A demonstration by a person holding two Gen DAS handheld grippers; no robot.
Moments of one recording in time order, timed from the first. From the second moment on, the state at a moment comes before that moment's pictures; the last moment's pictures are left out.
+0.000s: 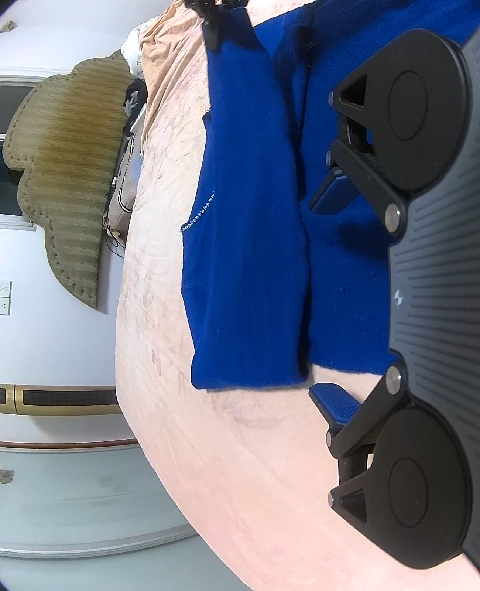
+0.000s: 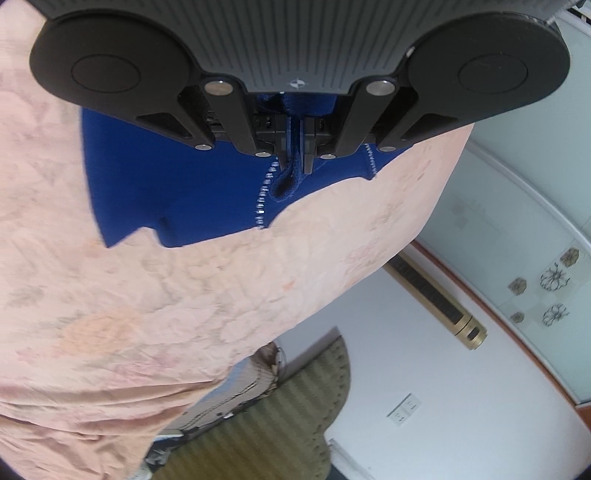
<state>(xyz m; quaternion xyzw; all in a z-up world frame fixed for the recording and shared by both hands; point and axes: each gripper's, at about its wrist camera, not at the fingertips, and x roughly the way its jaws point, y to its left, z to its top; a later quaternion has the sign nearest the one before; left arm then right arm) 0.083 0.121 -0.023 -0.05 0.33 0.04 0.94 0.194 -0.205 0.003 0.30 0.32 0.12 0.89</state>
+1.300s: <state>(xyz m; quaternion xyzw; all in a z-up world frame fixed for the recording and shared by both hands) 0.084 0.110 -0.027 -0.03 0.34 0.03 0.94 0.188 -0.237 -0.029 0.26 0.34 0.04 0.90</state>
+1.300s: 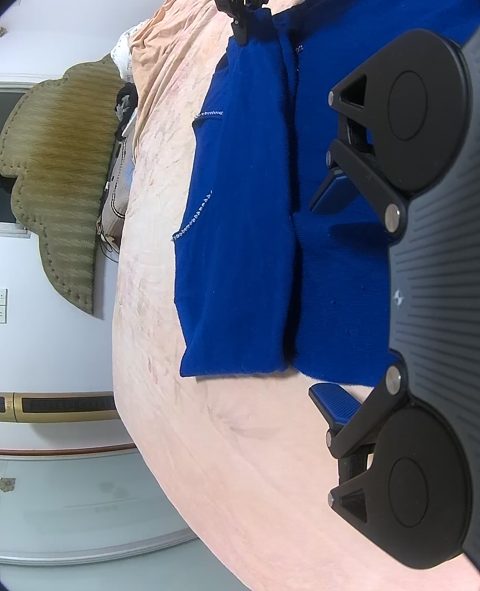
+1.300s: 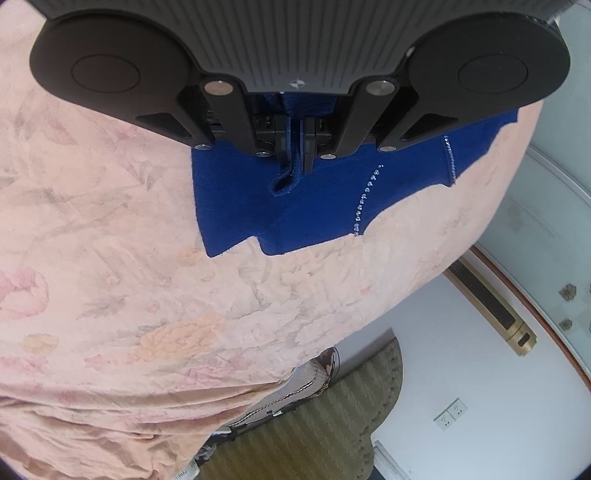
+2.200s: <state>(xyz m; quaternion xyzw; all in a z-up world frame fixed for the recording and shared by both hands) 0.070 0.092 -0.023 -0.02 0.34 0.00 0.94 0.163 -0.196 -0.032 0.13 0.36 0.04 0.92</state>
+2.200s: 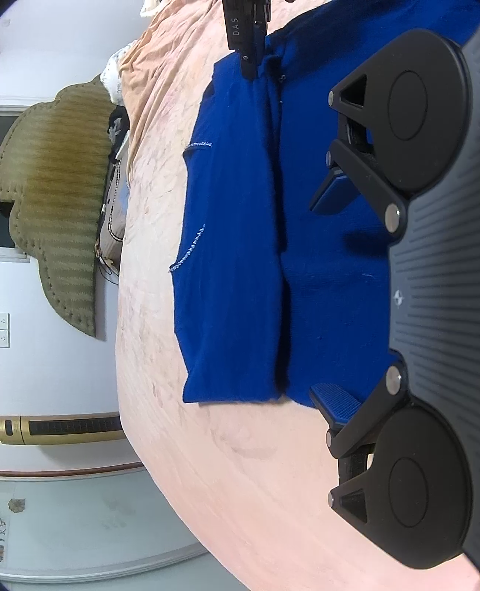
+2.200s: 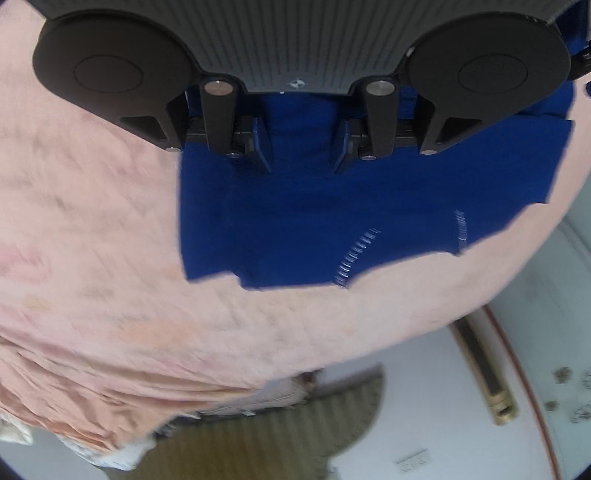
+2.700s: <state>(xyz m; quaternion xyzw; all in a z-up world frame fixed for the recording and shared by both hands) 0.062 0.085 -0.033 -0.02 0.35 -0.01 0.94 0.090 -0.169 -0.030 0.12 0.35 0.06 0.93</state>
